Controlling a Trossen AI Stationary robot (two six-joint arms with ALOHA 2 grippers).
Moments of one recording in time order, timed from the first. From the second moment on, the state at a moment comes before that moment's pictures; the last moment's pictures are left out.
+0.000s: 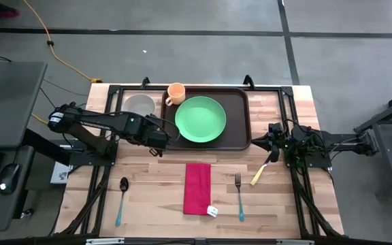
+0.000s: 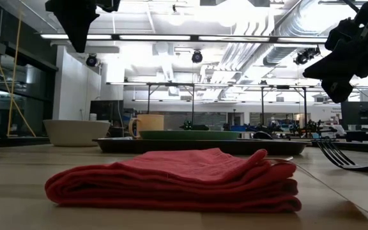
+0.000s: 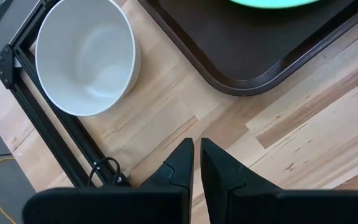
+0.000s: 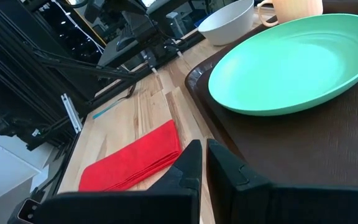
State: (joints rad) left arm -0.16 1.47 1.44 -1.57 -0.41 -1.00; right arm 0.00 0.12 0.12 -0.21 0.06 0.57
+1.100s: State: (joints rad) left arm -0.16 1.46 1.22 -1.56 -0.47 -0.79; right arm 0.00 0.12 0.12 -0.21 0.06 0.57
